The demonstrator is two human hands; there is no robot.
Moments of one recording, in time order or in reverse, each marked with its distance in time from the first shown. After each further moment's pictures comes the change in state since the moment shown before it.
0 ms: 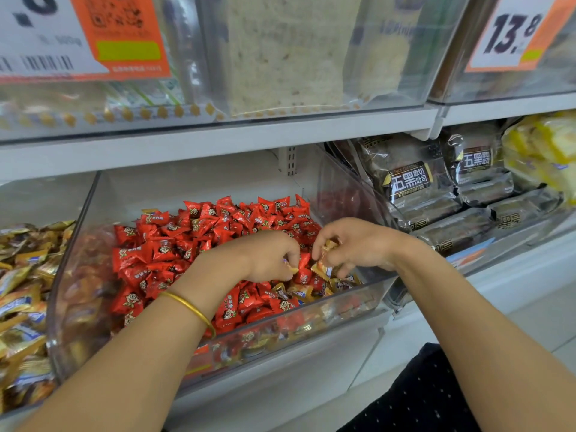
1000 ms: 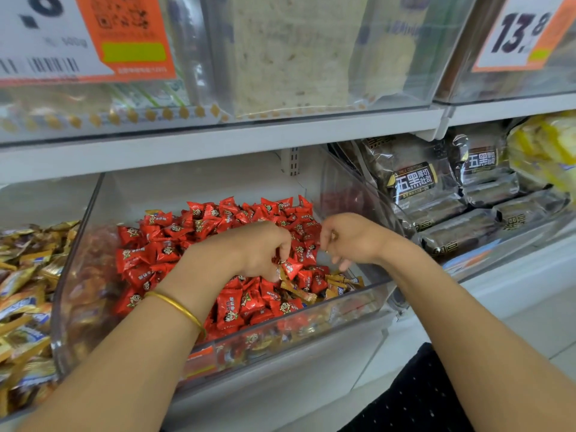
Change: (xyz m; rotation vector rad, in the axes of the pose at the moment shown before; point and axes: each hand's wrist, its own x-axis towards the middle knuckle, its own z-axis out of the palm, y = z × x) left_hand -0.015 -0.004 -0.016 0.050 0.009 -0.088; right_hand 0.016 -0.005 0.002 -0.302 0.121 0.039
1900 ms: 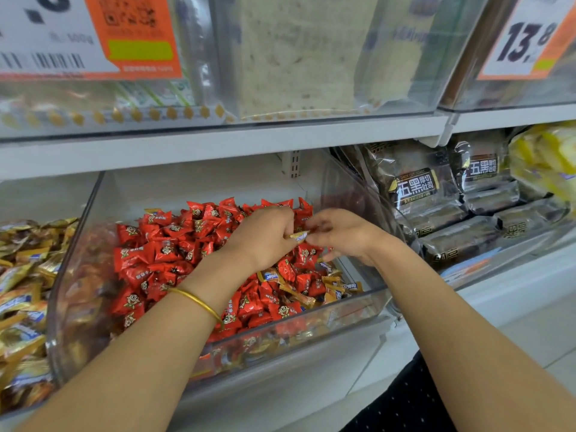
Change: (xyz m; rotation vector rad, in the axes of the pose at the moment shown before) left_hand 0.020 0.005 0.011 -0.133 0.470 0.015; right_hand 0.014 -0.004 0.004 0.516 0.020 0.019
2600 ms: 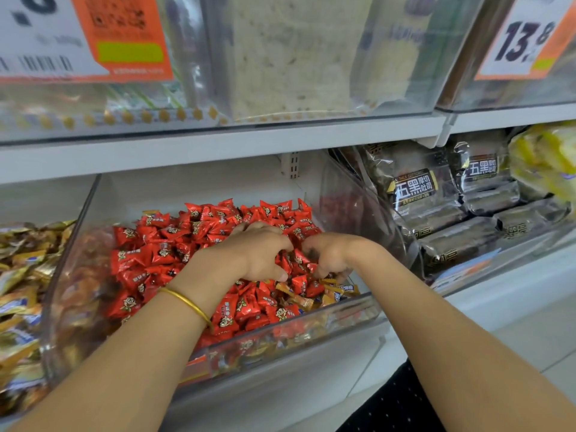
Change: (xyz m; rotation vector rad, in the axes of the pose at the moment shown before) left_hand -0.001 -0.007 -0.002 0.297 -0.465 -0.036; right_hand 0.016 0.005 0.013 -0.554 -0.220 0.180
